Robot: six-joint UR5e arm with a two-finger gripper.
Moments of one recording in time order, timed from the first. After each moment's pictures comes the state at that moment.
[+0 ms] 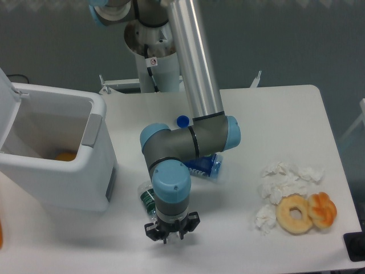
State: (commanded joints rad) arm 2.29 -2.29 -1.42 -0.85 1.52 0.02
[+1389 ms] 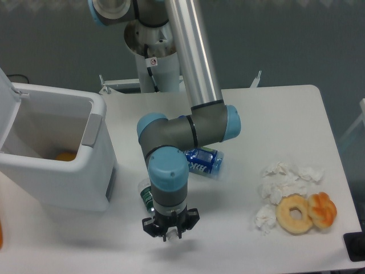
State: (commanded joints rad) arm 2.30 -2.16 -1.41 -0.85 1.52 0.23
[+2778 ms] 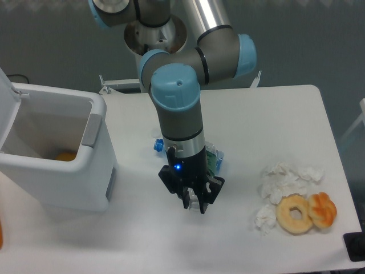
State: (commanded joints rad) arm 2.35 -1.97 -1.46 -0.86 1.57 0.77
